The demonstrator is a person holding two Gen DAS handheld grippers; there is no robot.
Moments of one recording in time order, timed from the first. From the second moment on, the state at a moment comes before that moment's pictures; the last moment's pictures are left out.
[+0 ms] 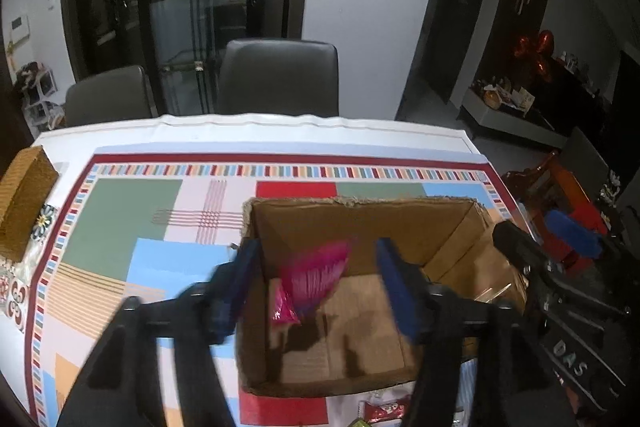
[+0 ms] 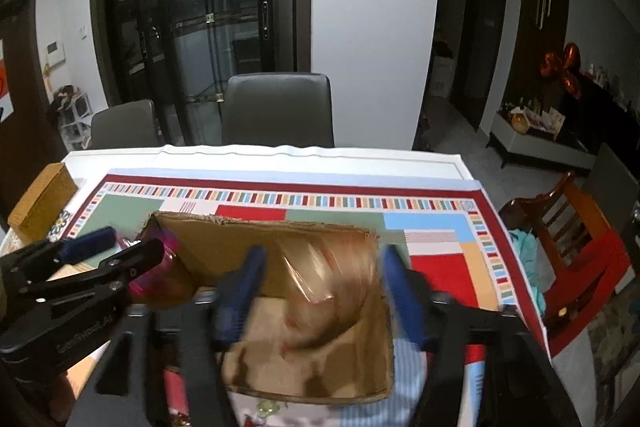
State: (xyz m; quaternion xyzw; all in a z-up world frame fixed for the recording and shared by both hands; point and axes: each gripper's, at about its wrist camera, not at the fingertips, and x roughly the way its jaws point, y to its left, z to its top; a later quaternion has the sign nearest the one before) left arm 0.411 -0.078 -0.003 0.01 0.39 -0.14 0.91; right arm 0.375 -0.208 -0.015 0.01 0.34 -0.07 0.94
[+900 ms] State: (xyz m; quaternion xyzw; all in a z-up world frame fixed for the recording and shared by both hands) left arm 0.377 -0.048 0.020 0.05 0.36 -0.08 0.93; right arm 0.350 -0.207 0.009 0.00 0.34 -0.10 0.94
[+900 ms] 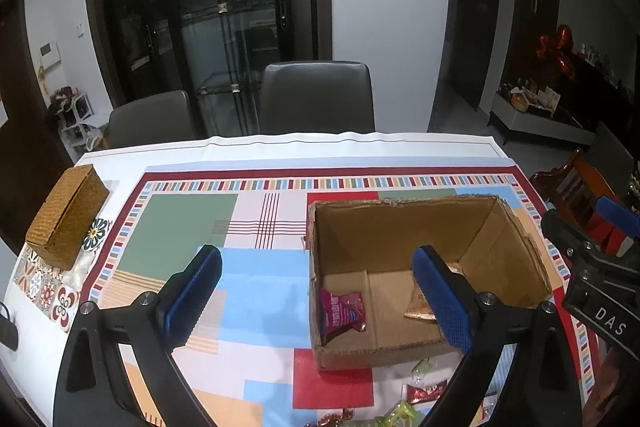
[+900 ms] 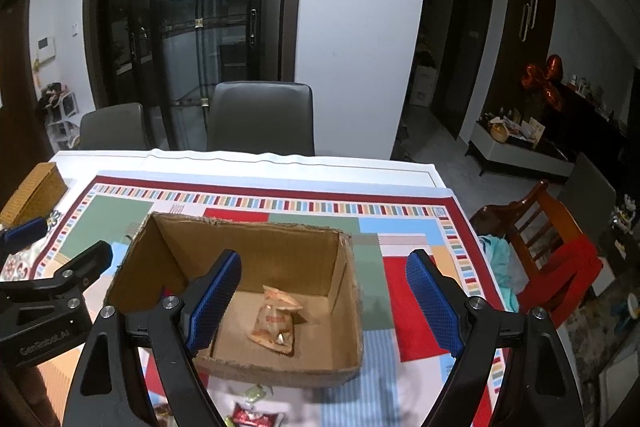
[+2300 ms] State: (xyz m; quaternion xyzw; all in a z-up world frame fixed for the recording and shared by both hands) left arm 0.275 -0.014 -0.032 0.07 0.42 -0.06 0.90; right arm 0.257 -0.182 -0.047 0.03 0.43 -0.08 0.90
